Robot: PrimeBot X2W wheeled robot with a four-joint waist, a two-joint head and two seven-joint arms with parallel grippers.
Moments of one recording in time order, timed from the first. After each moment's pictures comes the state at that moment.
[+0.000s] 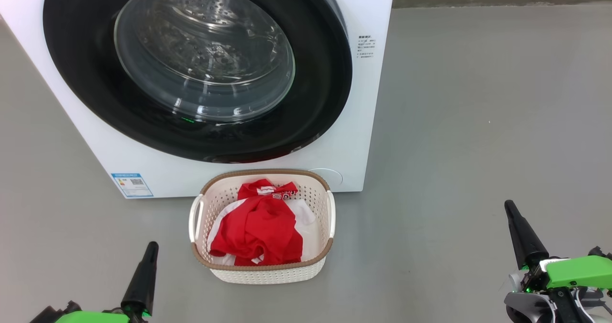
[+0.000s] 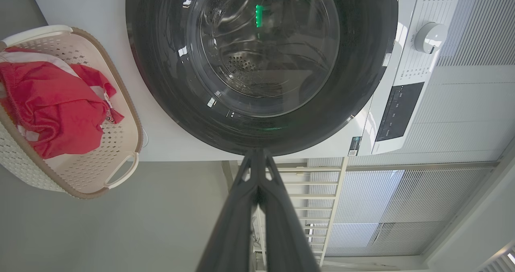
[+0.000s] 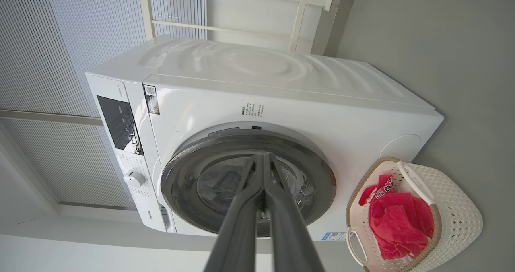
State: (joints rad) left arm -0.07 0.05 0.06 0.27 -1.63 -0.13 0.09; right arm -0.07 -0.06 -0.11 0.27 1.63 0.13 0.09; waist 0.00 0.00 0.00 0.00
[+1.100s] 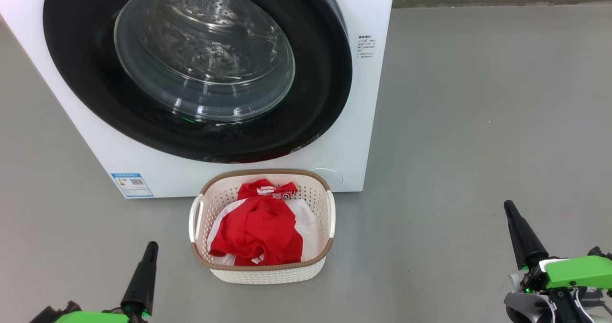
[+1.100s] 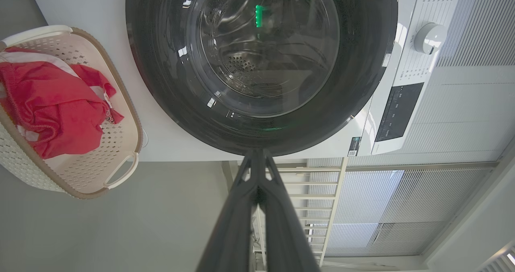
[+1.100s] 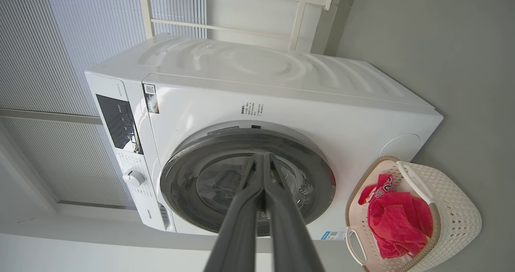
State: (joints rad) left arm -0.07 0.05 0.06 0.27 -1.63 -0.13 0.10; right arm -0.07 -0.05 -0.12 0.27 1.63 0.13 0.10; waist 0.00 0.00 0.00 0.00
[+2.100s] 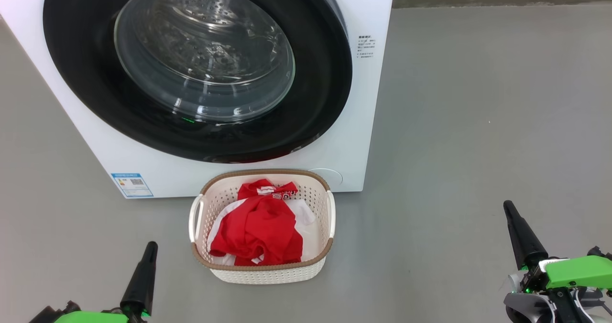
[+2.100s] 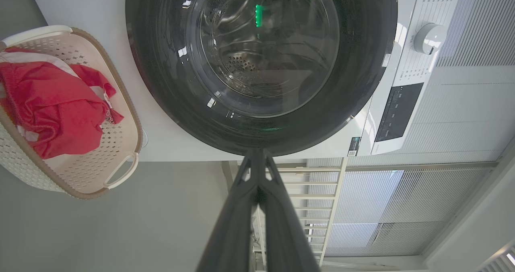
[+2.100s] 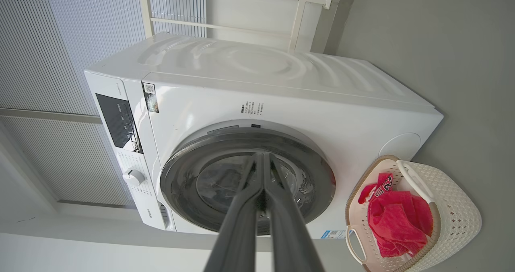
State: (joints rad) left arm -0.07 0.05 0.07 0.27 -1.63 -0.13 0.10; right arm -0.07 -0.05 -0.12 0.27 1.62 0.13 0.10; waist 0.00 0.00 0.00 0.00
